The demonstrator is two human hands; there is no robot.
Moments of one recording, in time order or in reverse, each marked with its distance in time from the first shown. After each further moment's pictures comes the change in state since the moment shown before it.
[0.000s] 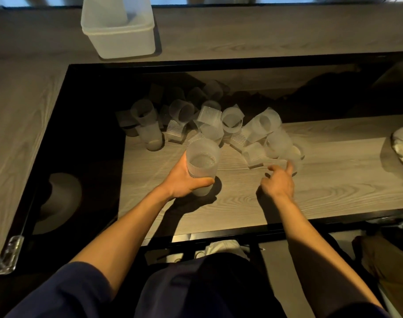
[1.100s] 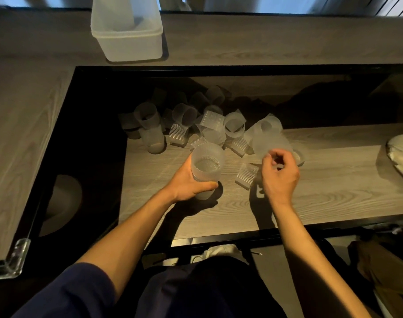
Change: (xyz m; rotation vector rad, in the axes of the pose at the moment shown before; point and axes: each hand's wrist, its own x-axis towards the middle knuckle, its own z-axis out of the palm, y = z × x) left_hand 0.000 -0.001 -0.003 -0.004 -0.026 -0.008; right_hand -0.047 -0.044 -0.019 0.707 0.466 -0.419
